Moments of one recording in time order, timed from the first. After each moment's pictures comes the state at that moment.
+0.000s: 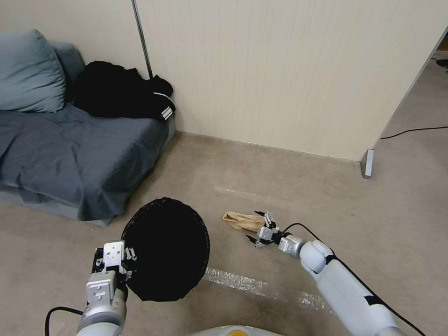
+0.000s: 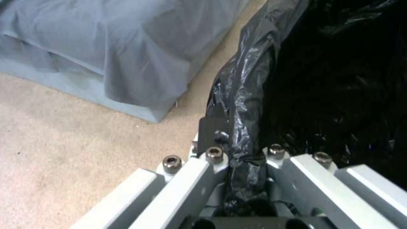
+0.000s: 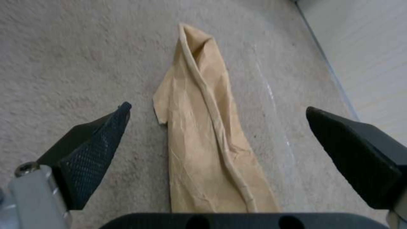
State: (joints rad) left arm 1.87 -1.52 -0.61 -2.38 0.01 0.47 -0.22; right arm -0.84 1.26 0.06 0.92 -0.49 0.46 -0.30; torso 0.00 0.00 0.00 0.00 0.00
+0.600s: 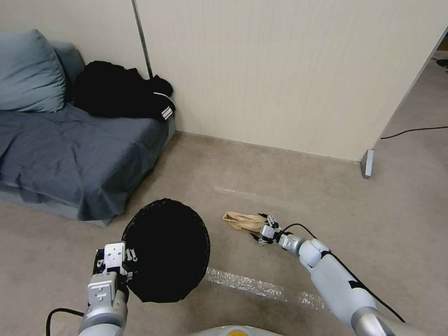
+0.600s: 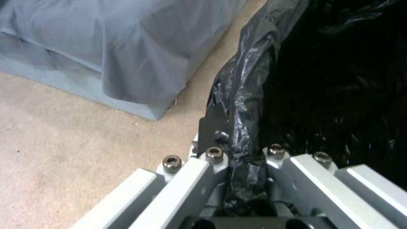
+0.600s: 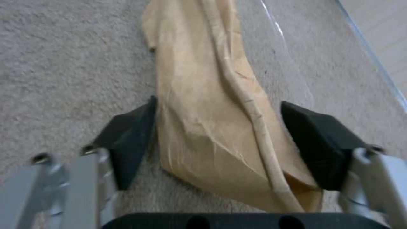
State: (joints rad) left arm 1.87 -1.53 -0.60 -2.37 0.02 0.46 -0.22; right arm -0.75 1.33 0.17 0.64 -0.52 0.51 -0.32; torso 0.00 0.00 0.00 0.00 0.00
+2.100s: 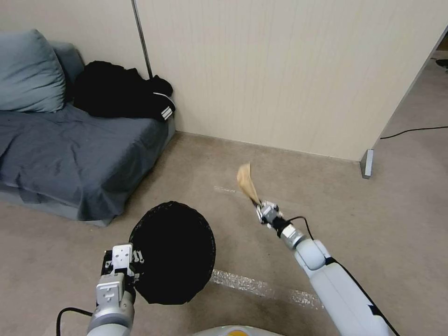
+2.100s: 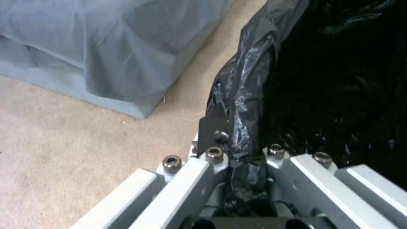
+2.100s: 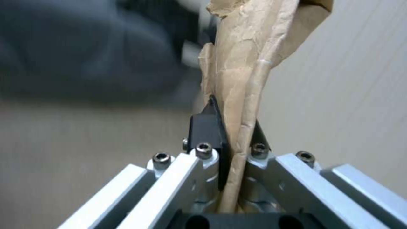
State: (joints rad) left arm 1.86 -1.52 -0.57 -2.34 0.03 0.45 -0.22; right arm -1.04 1.27 0.20 1.43 -0.02 0.45 -0.24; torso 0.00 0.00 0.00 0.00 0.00
